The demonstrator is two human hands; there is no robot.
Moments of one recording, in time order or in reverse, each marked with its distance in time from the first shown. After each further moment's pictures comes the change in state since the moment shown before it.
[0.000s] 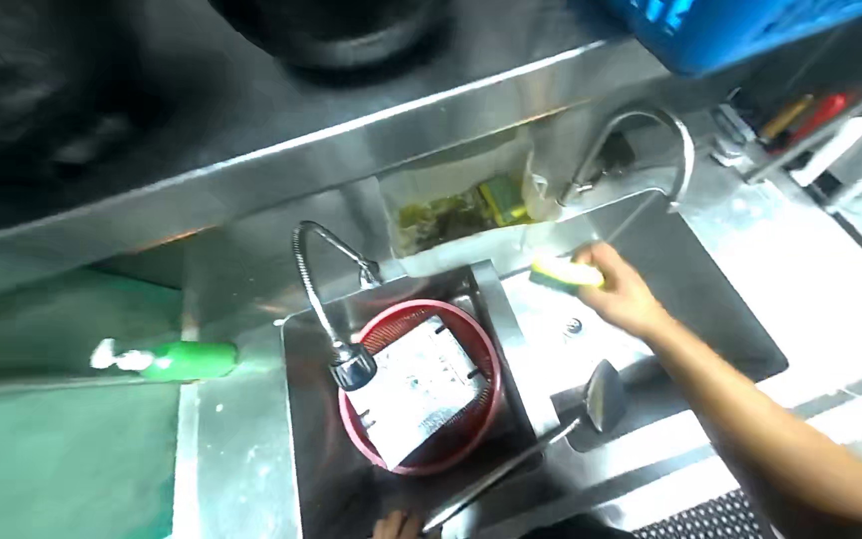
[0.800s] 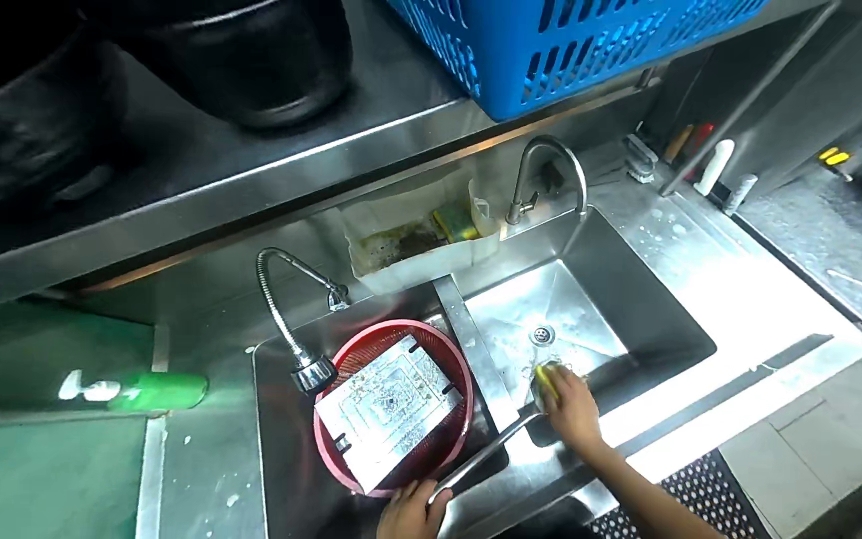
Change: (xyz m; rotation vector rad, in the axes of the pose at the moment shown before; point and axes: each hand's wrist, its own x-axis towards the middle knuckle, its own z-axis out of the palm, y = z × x) left_hand 0.057 0.054 0.022 0.021 -0.201 0.086; right_hand -0.184 0.145 0.108 -0.481 0.052 0.307
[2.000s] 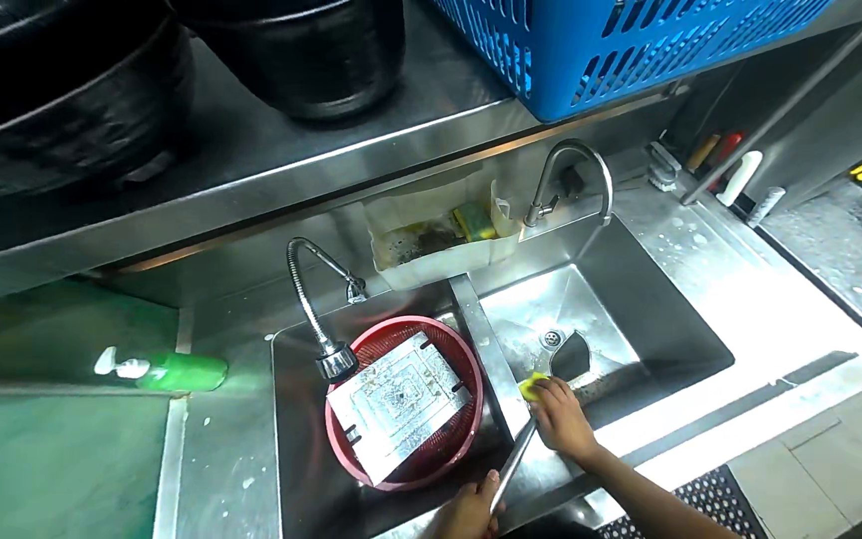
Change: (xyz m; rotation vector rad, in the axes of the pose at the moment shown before) left_hand 0.006 0.085 -0.029 -0.771 -0.638 -0.428; right_hand -0.004 -0.005 0.039 0.034 0.086 -0.354
